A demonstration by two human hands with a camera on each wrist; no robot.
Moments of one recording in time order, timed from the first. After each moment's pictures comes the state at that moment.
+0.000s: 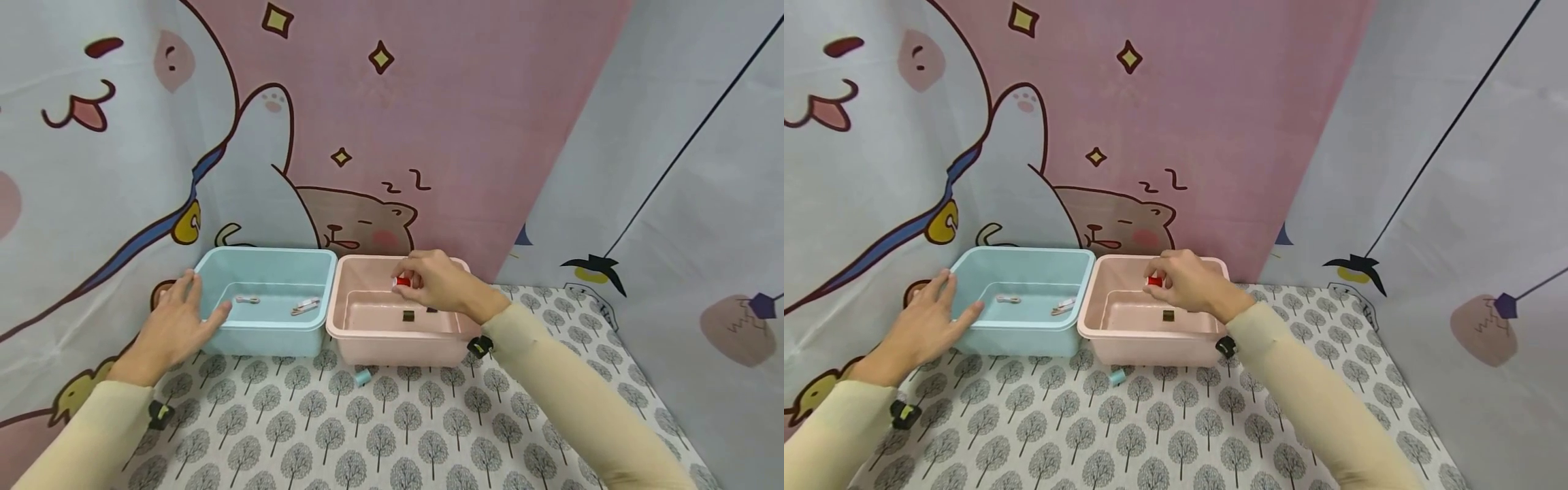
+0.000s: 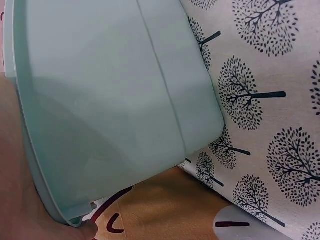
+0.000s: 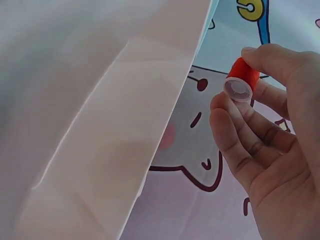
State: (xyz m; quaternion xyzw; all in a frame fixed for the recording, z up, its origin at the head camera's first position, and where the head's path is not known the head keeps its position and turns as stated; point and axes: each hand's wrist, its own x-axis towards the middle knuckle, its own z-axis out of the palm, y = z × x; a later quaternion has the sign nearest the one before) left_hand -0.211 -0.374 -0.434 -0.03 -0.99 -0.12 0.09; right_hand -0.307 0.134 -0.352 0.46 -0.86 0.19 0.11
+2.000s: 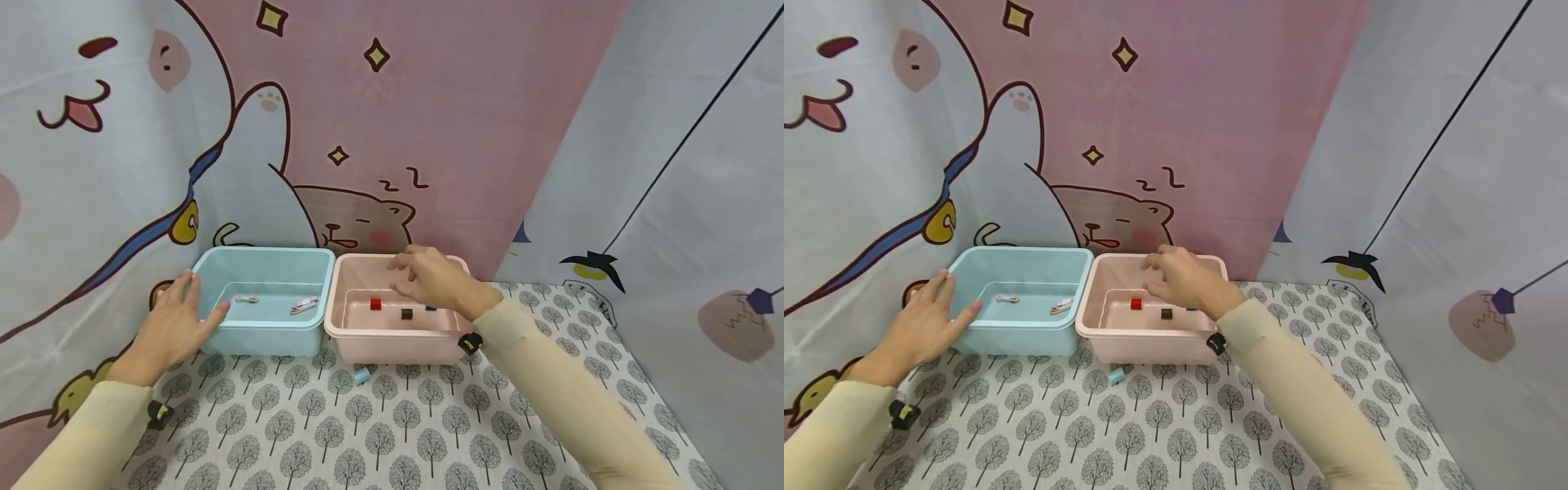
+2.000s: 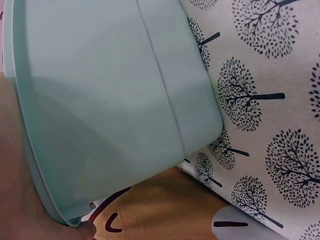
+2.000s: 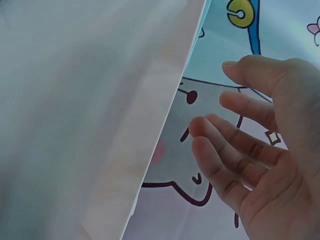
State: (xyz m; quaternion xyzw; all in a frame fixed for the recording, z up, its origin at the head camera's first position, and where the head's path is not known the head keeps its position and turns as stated) left_hand -0.211 -0.375 -0.437 -0.02 -0.99 -0.11 0.09; right_hand -0.306 0.128 -0.356 0.38 -0.91 0.17 0.07
